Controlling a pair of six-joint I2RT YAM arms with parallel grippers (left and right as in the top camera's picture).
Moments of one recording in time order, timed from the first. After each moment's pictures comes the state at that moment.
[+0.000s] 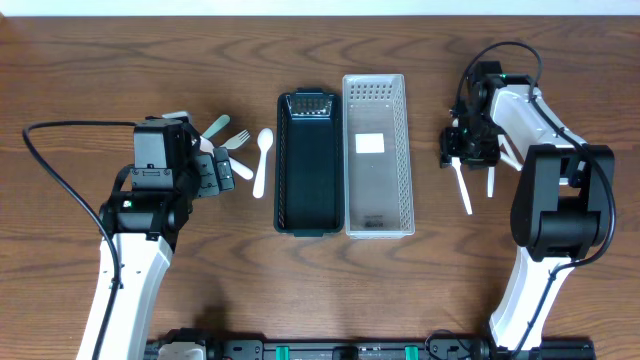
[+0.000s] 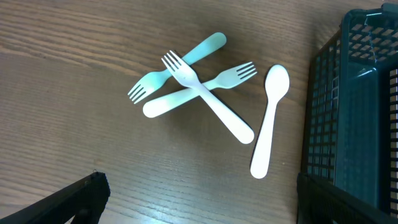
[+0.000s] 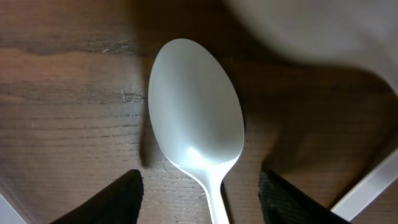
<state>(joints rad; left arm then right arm) -0.04 1.17 0.95 -0.71 -0.06 -0.19 0.01 2.16 1.56 -1.05 -0.07 0.06</state>
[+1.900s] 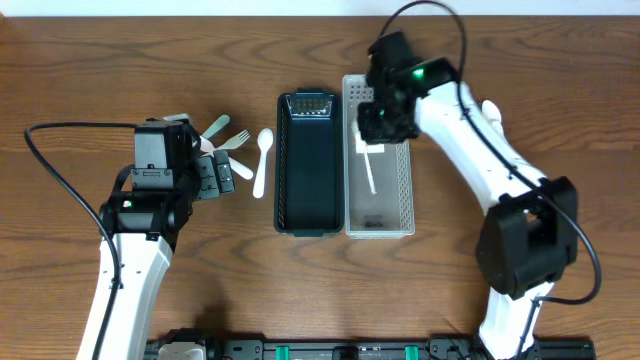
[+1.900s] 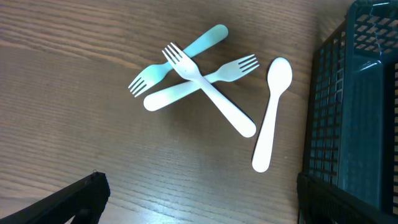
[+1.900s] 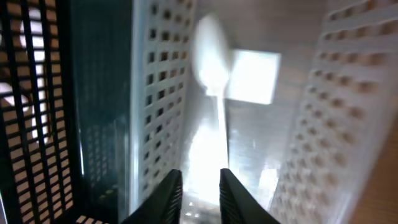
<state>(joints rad) -0.04 1.17 0.95 -0.73 -0.06 -0.19 0.42 2.01 1.74 -1.05 -0.15 0.35</state>
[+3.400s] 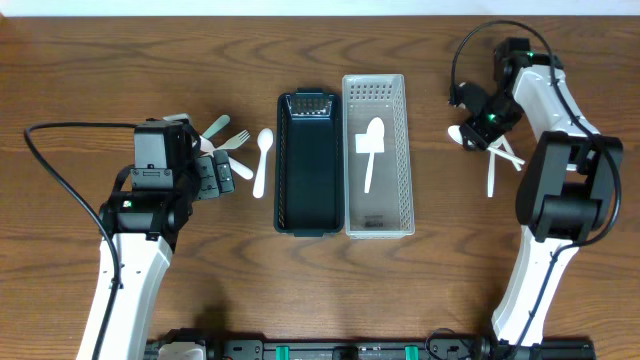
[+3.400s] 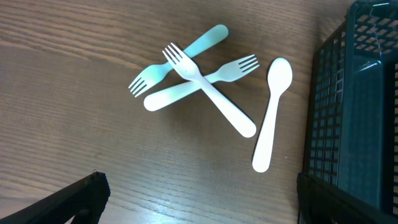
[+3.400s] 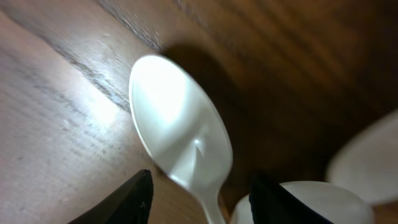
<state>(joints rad) -0.04 1.17 0.95 -0.73 -0.06 -0.19 -0.09 2.31 1.82 -1.10 -0.06 -0.77</state>
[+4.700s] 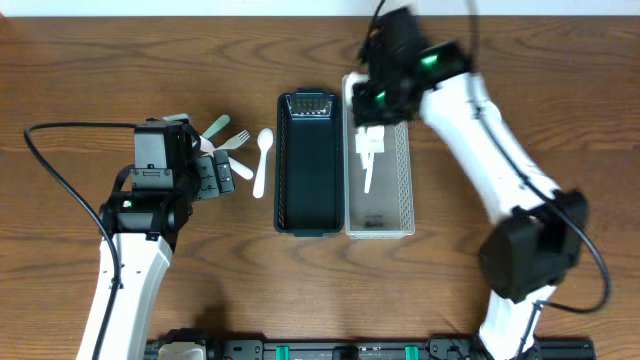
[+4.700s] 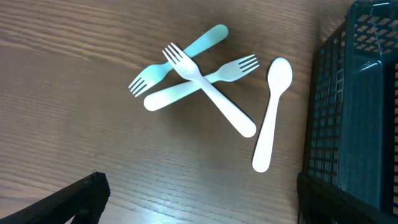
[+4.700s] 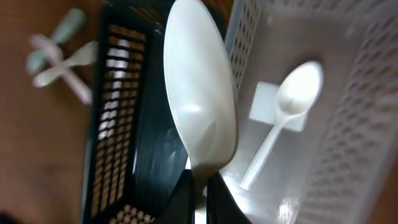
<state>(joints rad) -0.04 1.17 0.95 -0.73 -0.06 -0.19 0.43 2.00 1.85 -1.05 -0.23 0.35</state>
